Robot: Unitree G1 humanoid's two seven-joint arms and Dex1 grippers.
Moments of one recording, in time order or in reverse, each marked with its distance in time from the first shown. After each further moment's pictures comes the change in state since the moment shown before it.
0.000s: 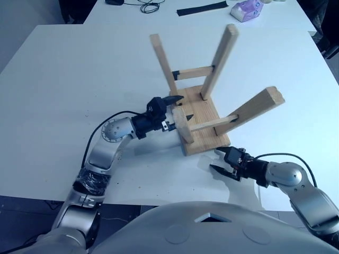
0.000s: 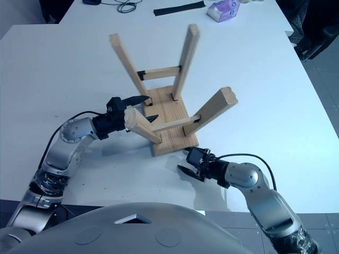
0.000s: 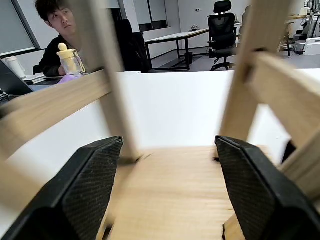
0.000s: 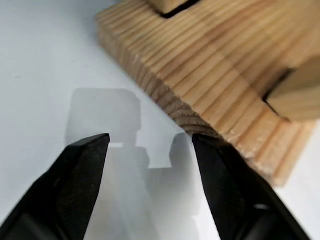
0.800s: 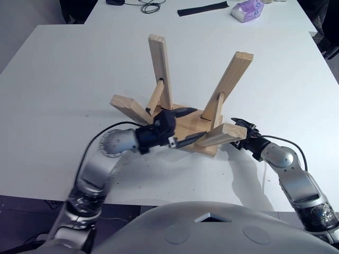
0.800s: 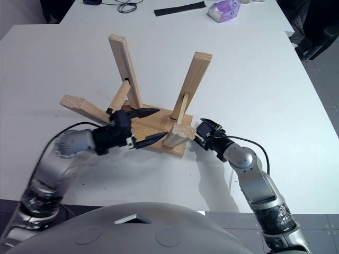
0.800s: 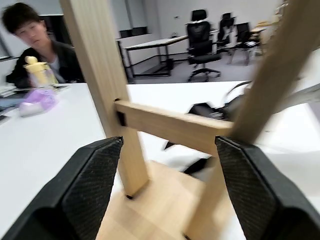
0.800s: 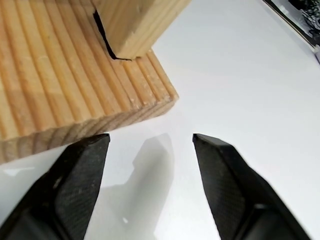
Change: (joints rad) left arm 0.136 0.126 0.071 -0.397 -0.179 0.270 -0.054; right arm -0.082 0.117 -0.063 0.206 -0.108 -0.133 -0.233
